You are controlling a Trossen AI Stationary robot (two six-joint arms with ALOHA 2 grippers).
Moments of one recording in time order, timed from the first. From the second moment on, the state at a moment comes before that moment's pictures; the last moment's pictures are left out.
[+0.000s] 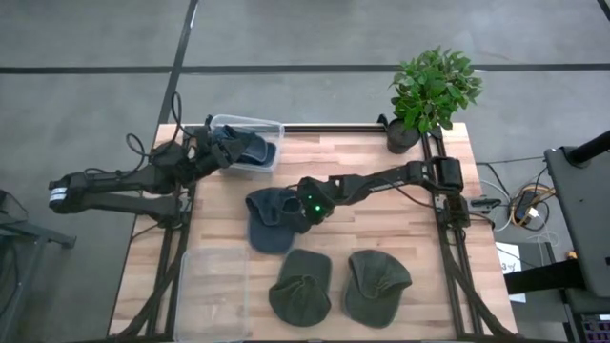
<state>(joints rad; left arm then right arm) 0.16 0.76 0.65 0.39 -0.33 -0.86 -0.05 2.02 1.33 -0.19 -0.40 0.97</state>
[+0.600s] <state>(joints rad) 0.16 0.76 0.65 0.39 -0.33 -0.87 -0.05 2.05 1.33 -0.17 -0.33 0.95</state>
